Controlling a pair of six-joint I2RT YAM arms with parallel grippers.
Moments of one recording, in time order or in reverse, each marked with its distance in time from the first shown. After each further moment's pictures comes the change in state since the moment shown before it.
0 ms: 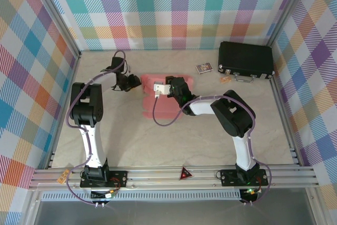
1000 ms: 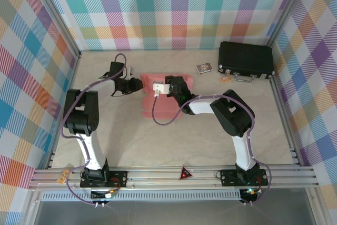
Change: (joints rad) left arm -0.021 -0.196 -0.234 0.169 0.069 0.052; right arm 0.000 0.008 0.019 -0.024 0.002 0.000
